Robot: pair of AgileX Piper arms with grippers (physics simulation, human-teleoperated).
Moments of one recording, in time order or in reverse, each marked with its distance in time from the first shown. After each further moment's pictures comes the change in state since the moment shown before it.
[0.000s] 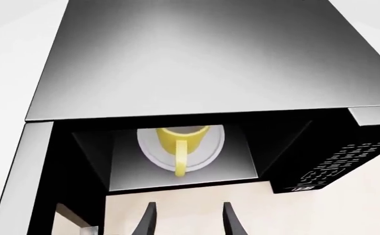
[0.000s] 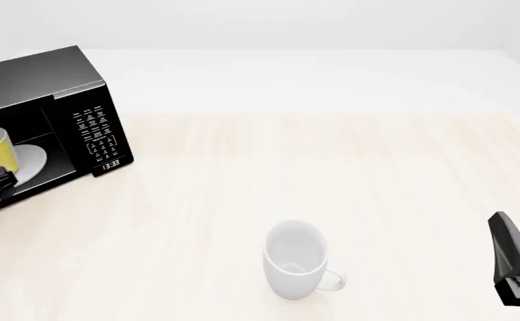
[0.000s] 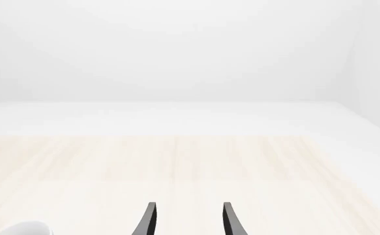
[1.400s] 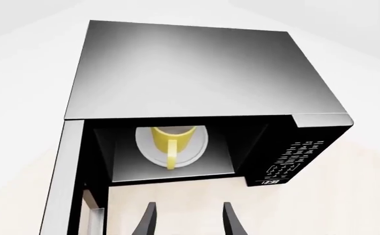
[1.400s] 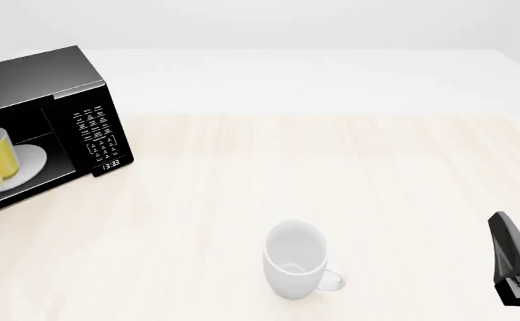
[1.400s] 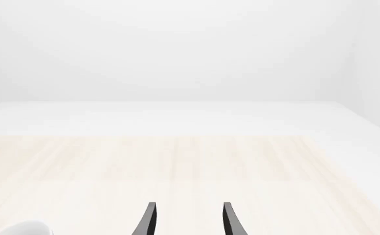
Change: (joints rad) left arm -0.025 -0.379 0.034 0.287 -0.043; right arm 0.000 0.000 0.000 0.000 0.000
